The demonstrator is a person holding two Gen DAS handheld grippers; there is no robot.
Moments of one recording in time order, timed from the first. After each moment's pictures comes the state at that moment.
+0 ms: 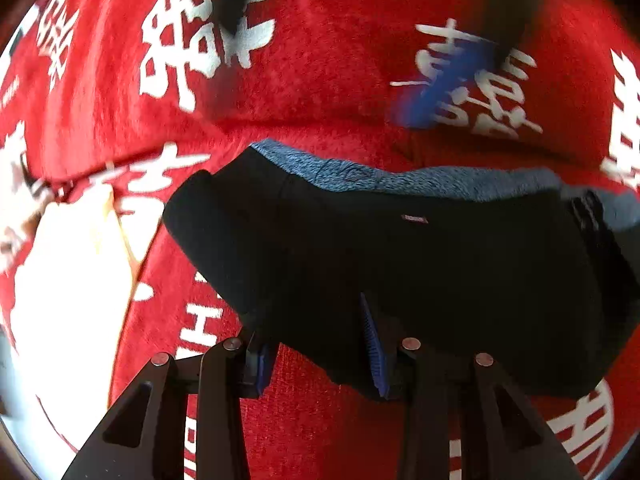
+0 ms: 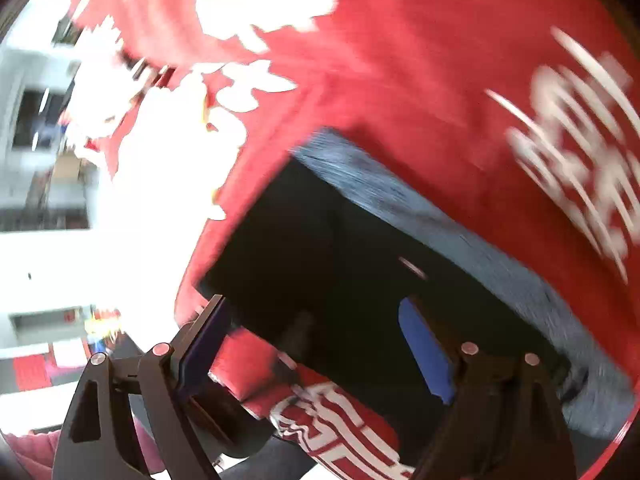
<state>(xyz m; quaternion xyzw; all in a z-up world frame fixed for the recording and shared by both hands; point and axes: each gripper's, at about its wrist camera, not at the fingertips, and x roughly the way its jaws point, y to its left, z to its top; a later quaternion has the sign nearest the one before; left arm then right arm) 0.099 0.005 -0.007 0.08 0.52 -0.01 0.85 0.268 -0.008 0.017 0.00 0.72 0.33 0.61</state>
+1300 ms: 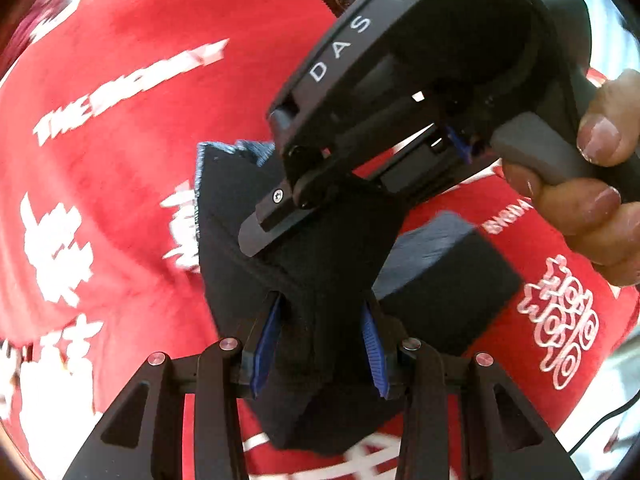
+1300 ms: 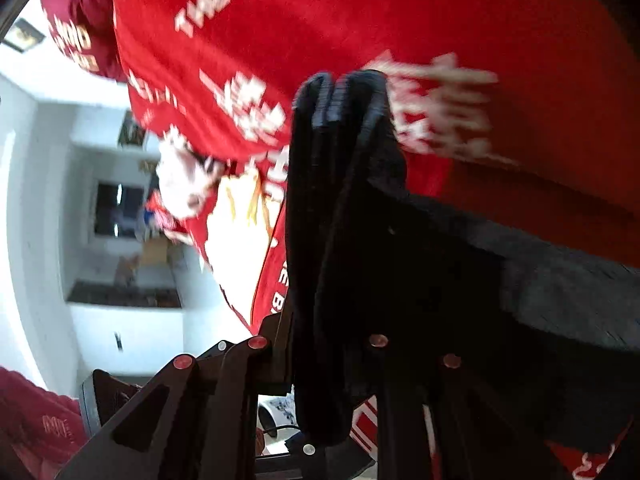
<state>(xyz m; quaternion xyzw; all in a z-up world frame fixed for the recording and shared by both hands) 0.065 -0.241 0.117 0.16 0.43 -0.23 0.86 0.168 -0.334 0.076 0.28 0.61 0.33 0.67</state>
